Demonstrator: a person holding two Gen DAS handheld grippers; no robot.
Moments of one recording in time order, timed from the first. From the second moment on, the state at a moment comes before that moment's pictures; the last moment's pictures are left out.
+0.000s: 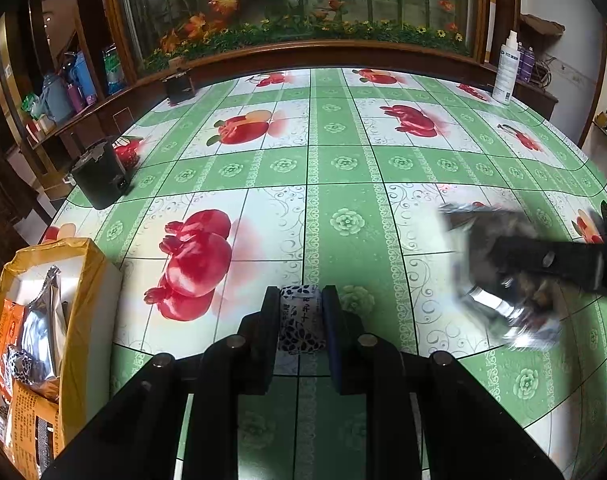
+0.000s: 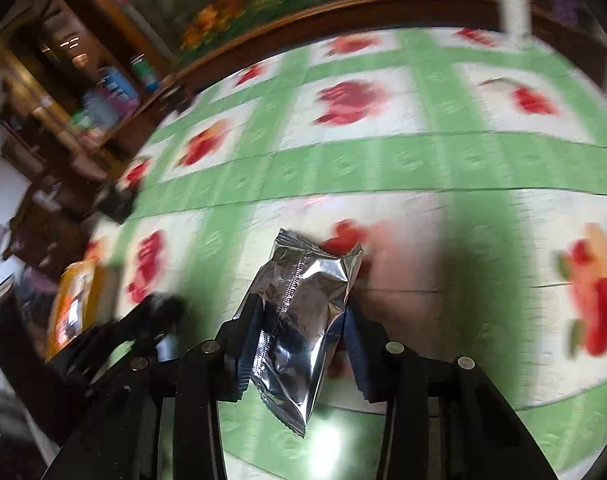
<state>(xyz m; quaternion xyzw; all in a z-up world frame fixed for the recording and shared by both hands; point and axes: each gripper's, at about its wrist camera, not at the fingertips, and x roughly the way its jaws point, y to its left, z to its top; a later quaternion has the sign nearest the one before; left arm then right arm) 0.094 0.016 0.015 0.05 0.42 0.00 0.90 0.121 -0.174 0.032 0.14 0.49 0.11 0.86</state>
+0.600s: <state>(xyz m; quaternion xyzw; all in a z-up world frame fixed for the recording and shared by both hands) 0.094 0.017 0.015 0.05 0.42 -0.01 0.90 0.117 -0.167 0.031 0.08 0.47 0.02 0.88</state>
